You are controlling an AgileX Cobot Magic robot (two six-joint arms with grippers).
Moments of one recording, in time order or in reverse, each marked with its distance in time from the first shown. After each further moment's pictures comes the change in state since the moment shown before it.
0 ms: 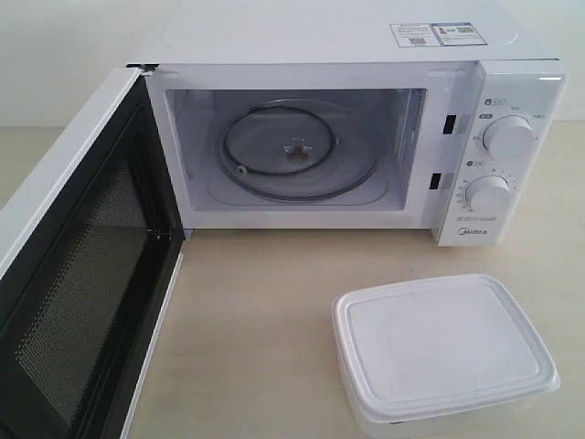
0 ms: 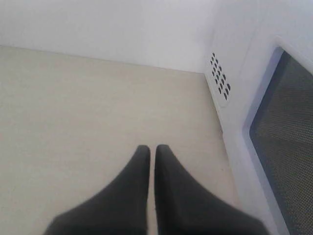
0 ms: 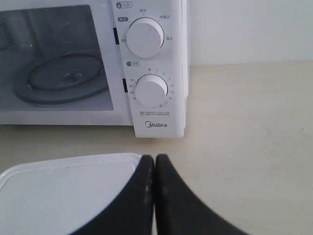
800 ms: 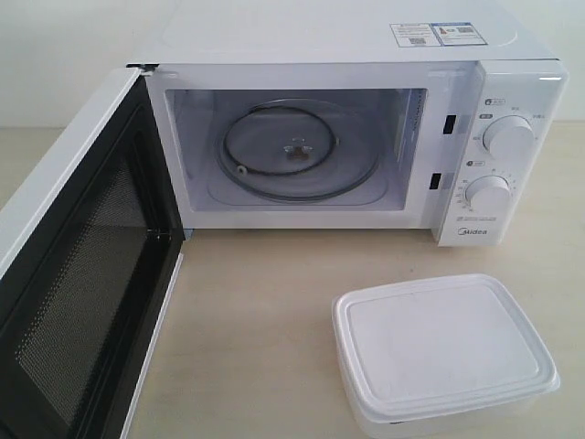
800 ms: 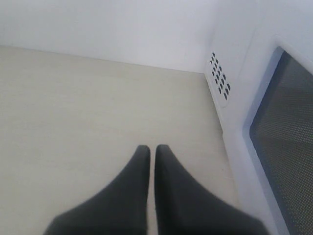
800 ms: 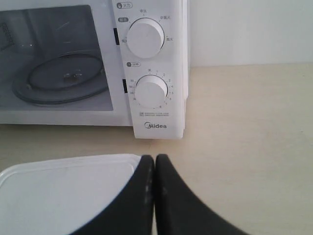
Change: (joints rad) left arm 0.000 0.000 0.000 0.000 0.000 0.000; right arm 0.000 0.000 0.000 0.000 -0.004 -0.011
